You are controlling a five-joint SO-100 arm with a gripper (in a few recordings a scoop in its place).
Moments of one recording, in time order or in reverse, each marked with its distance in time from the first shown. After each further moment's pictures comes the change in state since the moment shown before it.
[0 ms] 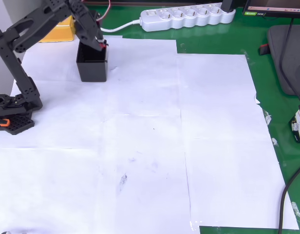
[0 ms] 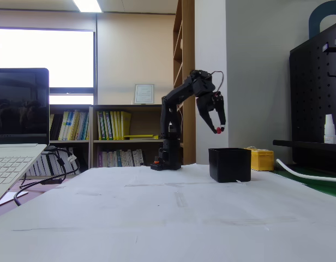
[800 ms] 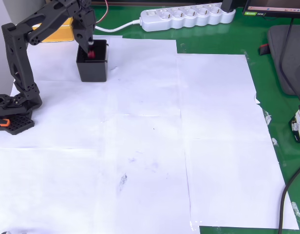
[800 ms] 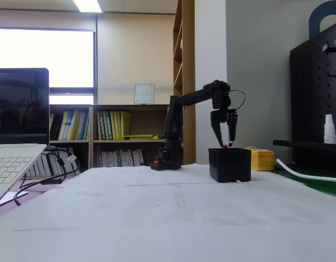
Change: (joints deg) arm -7.6 9.0 1.6 5.4 5.7
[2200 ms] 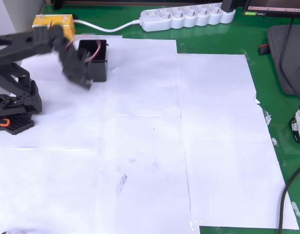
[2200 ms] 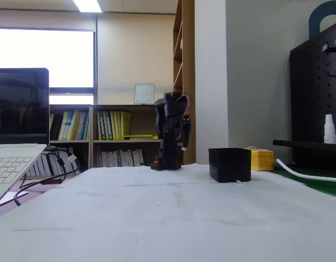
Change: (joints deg) arm 38.3 -56.1 -76.9 -35.9 -37.4
